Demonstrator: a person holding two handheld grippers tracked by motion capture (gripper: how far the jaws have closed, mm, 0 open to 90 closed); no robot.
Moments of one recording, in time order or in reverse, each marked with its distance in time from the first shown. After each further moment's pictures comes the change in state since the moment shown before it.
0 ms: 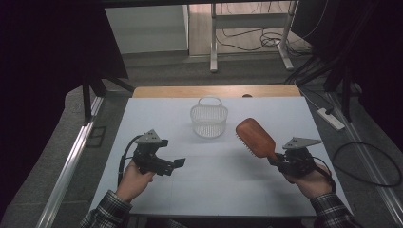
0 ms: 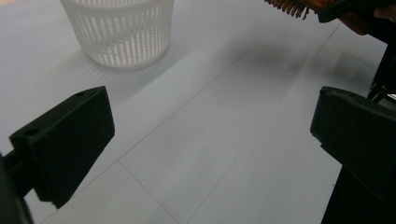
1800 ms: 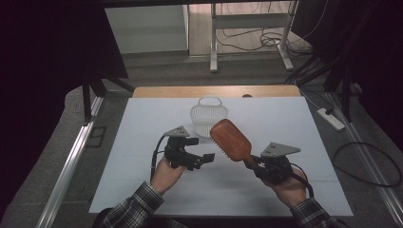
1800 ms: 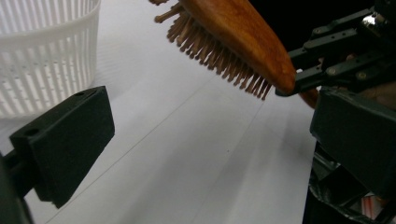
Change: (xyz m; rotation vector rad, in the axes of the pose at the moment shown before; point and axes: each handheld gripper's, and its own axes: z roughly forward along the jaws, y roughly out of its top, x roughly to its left) left arm -0.021 0.024 0.069 -0.082 -0.206 -0.088; right arm 0.061 0.019 0.018 -0.136 0.089 -0.067
